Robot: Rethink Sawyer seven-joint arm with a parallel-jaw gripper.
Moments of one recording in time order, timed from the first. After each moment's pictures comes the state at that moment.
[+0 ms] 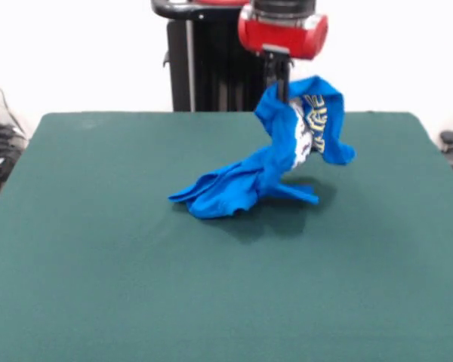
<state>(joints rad) 0.03 -0.80 -0.27 1.91 0.43 0.49 1.71</state>
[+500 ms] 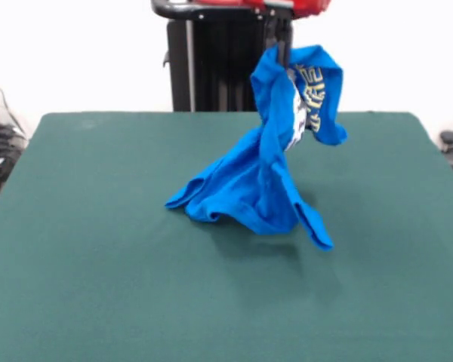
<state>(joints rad) 0.11 -0.84 -0.37 1.84 0.42 0.55 1.71</state>
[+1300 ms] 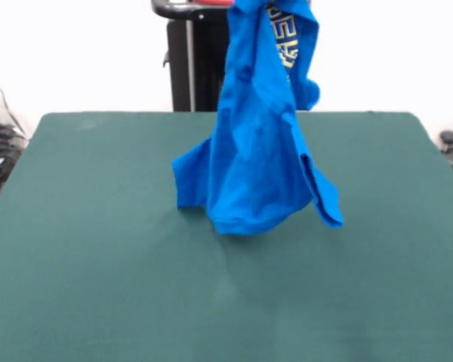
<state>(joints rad) 0.13 -0.88 -0.47 1.65 0.38 0.68 1.71</state>
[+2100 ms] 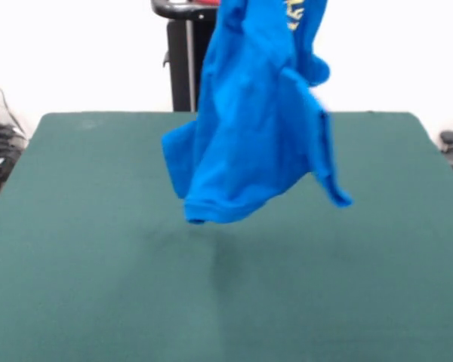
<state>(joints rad) 0.16 -0.88 -0.52 1.47 0.37 0.79 1.74</state>
